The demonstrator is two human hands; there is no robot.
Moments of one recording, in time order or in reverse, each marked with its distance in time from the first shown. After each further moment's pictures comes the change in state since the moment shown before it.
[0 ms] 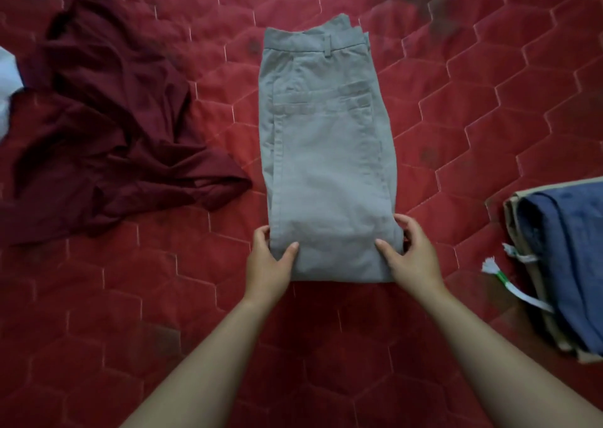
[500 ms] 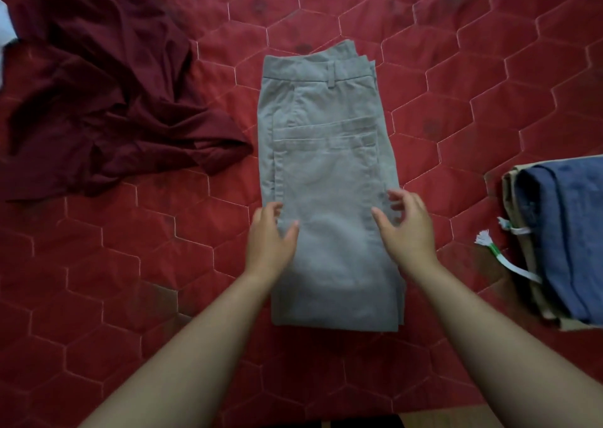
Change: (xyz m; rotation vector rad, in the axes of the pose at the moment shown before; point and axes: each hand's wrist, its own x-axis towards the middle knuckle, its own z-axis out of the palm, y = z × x) left_hand -0.019 0.004 0.001 0.265 -0.008 0.111; right_hand -0.010 -0.017 0.000 -0.186 0.033 -0.083
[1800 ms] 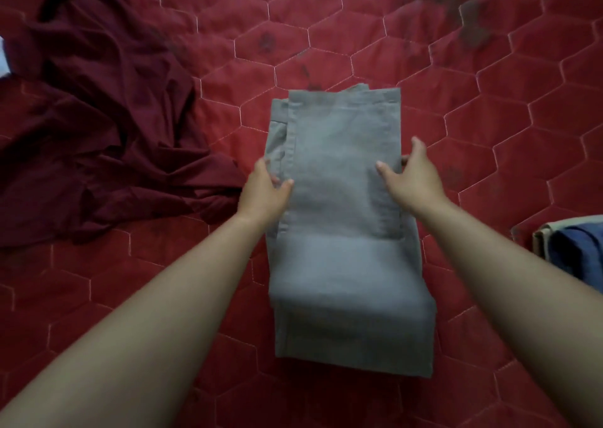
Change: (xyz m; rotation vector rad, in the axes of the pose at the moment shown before) left_hand 0.160 0.041 -0.027 -0.026 -0.051 -0.020; right_hand 0.153 -0.065 0.012 -0.075 -0.111 0.118
